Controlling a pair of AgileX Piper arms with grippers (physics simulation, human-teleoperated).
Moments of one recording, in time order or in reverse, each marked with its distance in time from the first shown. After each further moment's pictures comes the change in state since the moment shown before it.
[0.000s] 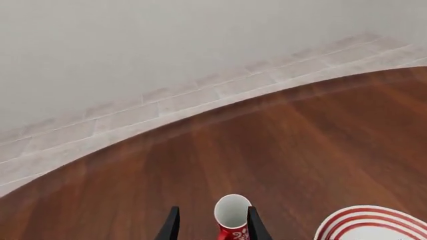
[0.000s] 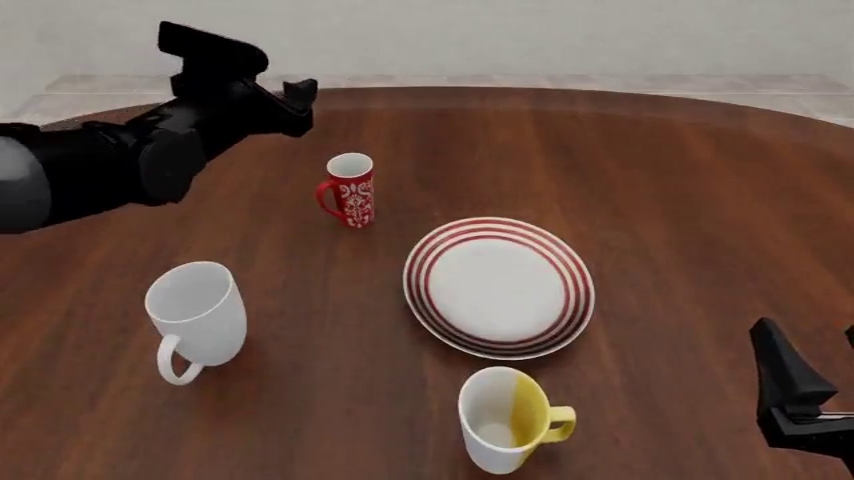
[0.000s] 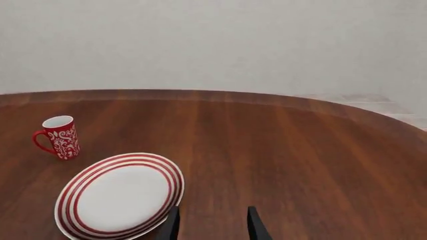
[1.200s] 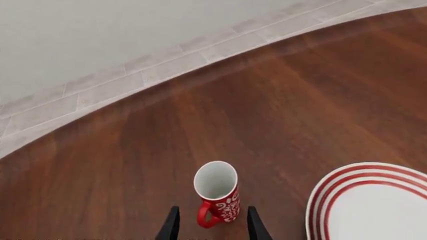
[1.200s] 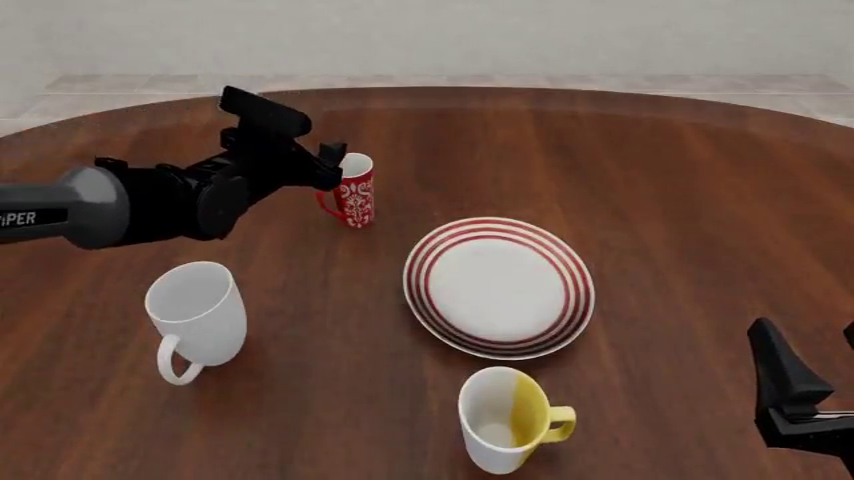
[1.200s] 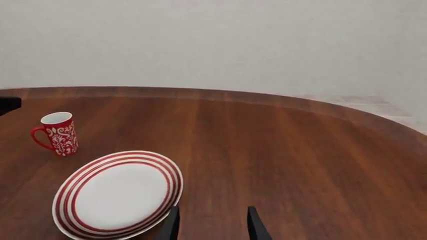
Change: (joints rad) left arm -0.035 0.152 0.029 -0.035 0.035; right arm 0.003 0.014 0.000 -0.009 -0.020
